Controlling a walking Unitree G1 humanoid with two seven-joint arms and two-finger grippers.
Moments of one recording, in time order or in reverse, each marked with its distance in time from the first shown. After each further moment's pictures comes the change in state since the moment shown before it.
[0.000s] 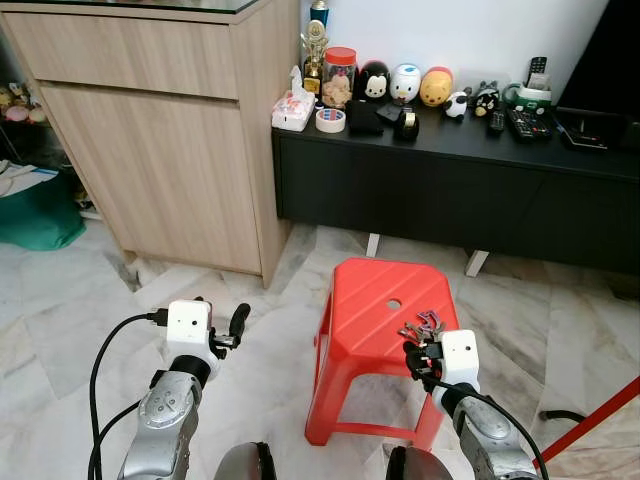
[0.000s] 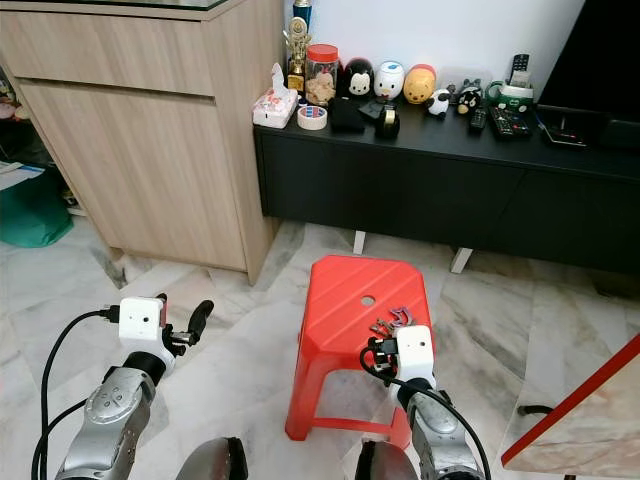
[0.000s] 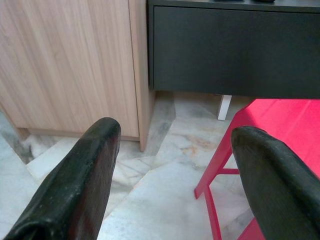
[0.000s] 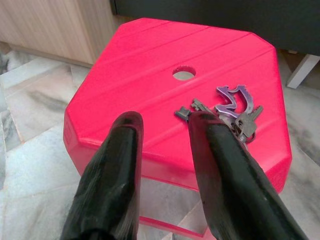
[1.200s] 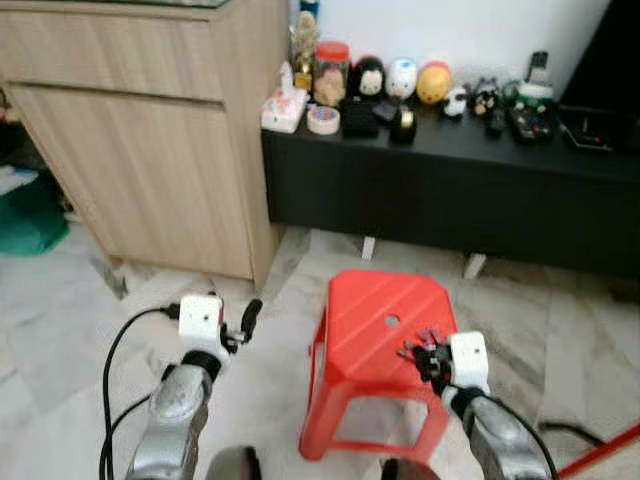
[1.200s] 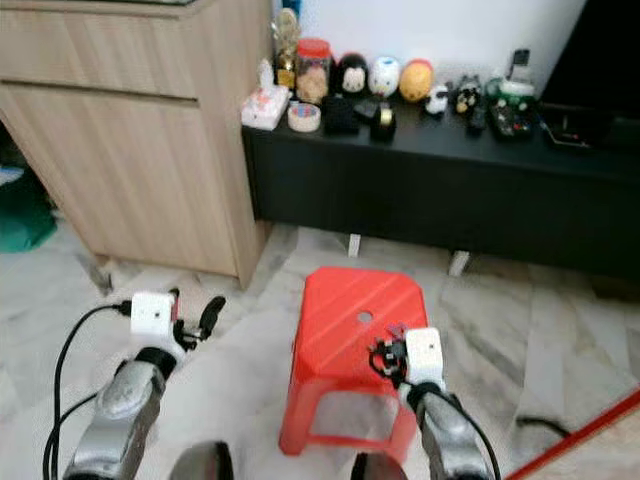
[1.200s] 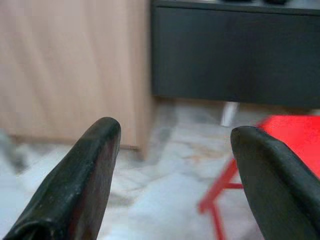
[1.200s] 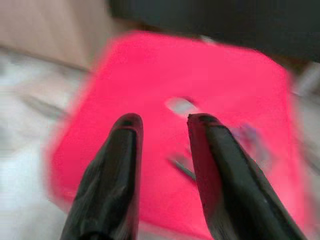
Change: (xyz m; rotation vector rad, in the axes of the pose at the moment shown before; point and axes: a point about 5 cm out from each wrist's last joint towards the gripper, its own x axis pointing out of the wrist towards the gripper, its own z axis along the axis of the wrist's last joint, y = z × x) left arm -0.001 0.005 0.001 0.017 -0.001 0.005; right arm 0.005 0.013 0.001 0.020 0.005 0.044
